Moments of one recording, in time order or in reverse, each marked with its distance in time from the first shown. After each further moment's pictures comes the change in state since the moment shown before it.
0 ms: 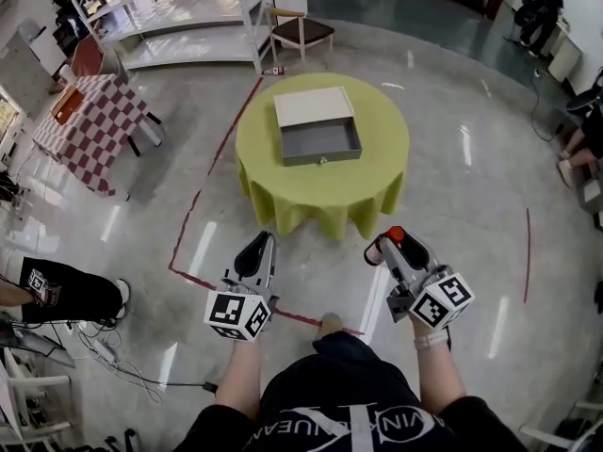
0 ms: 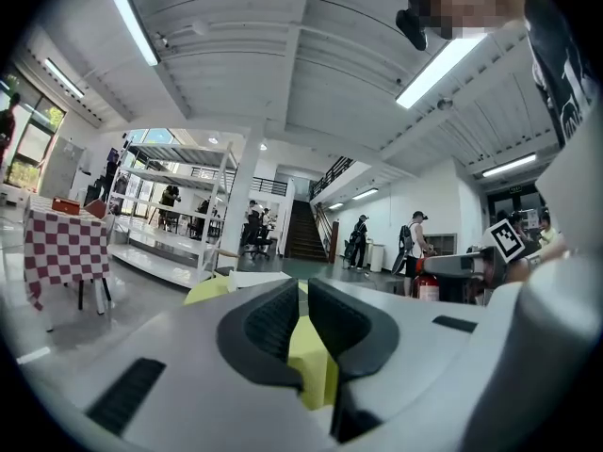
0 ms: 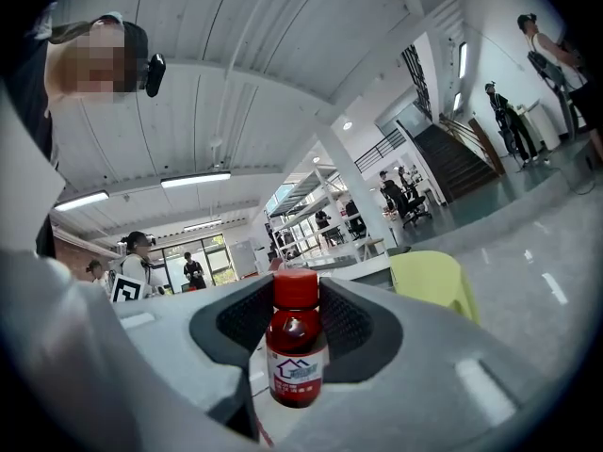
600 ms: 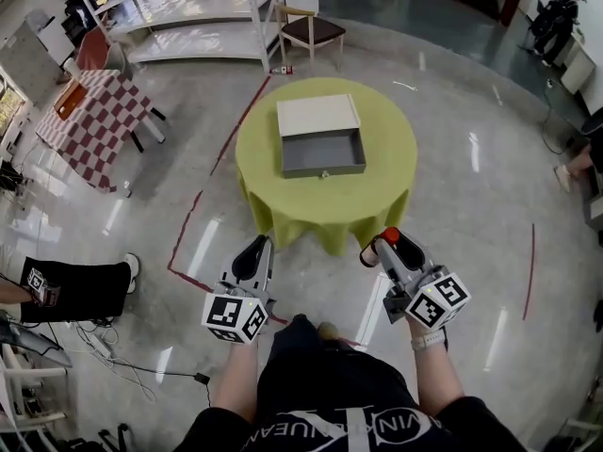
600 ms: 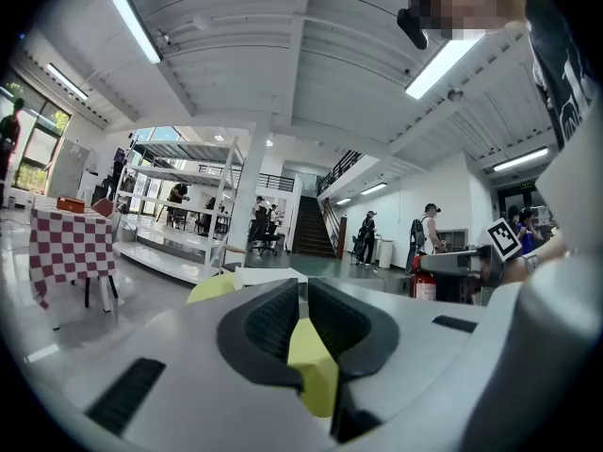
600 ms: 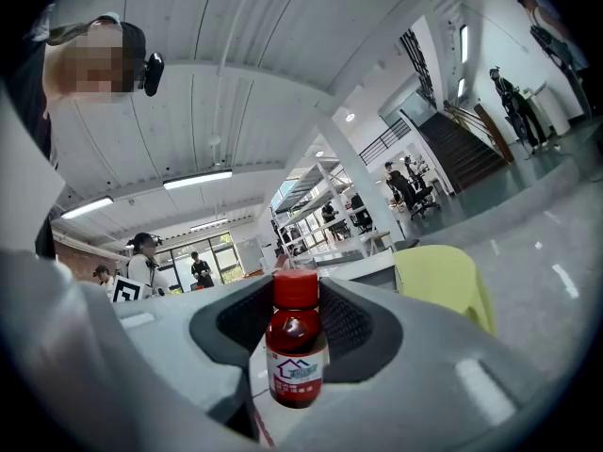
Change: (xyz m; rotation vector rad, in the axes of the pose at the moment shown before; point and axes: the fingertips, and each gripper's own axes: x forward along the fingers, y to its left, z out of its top) left arm 0.045 0.017 -0.009 -0.005 0.031 0.055; right arm 0.048 -0.045 0.003 0.030 0.037 0.055
